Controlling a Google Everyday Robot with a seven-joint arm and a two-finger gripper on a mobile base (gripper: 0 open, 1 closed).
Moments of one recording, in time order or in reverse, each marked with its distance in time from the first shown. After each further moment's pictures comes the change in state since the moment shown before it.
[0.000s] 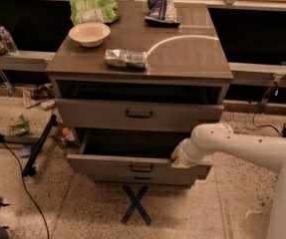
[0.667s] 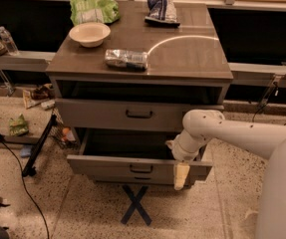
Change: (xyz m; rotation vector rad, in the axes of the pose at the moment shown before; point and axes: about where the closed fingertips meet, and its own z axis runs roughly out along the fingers) arm -0.027 0.025 -0.022 -0.233 0.002 -0.013
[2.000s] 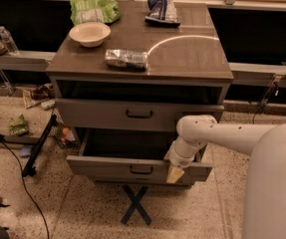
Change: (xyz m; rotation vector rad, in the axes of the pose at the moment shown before) arm 0.004 0.012 0.030 -0.055 0.044 0.068
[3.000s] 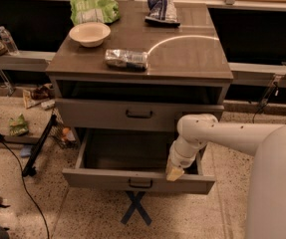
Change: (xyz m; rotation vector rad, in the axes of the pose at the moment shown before) arm -0.003 0.007 -0.008 -0.012 0.002 0.002
